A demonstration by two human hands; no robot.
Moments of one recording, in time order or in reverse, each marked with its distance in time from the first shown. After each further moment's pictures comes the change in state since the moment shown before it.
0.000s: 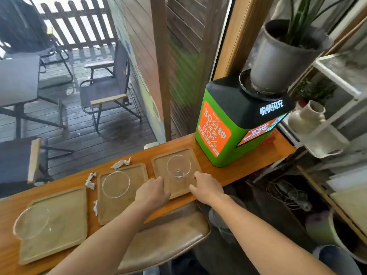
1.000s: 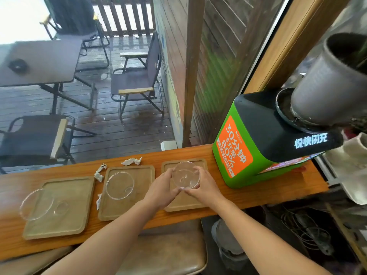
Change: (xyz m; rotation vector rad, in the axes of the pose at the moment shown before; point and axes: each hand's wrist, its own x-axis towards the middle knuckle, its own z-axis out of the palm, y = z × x) left_hand 0.043 0.007 -0.001 -0.529 0.205 -0.011; right_hand 0.063 -0.013 -0.021 0.459 -0.067 -0.200
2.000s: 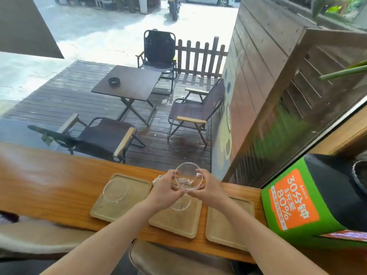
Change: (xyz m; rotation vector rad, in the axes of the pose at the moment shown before) left_hand -0.062 -0.090 -0.143 -0.307 0.313 -0.028; right_hand 0.025 -0.170 0.078 -0.057 -0.215 -0.231
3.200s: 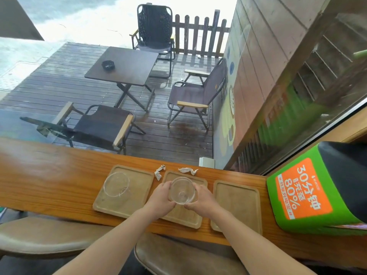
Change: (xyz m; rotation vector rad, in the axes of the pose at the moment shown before) left_hand -0.008 -0.061 0.015 0.240 -0.147 -0.212; right_hand 0.004 0.048 0.063 -0.131 -0.154 0.132
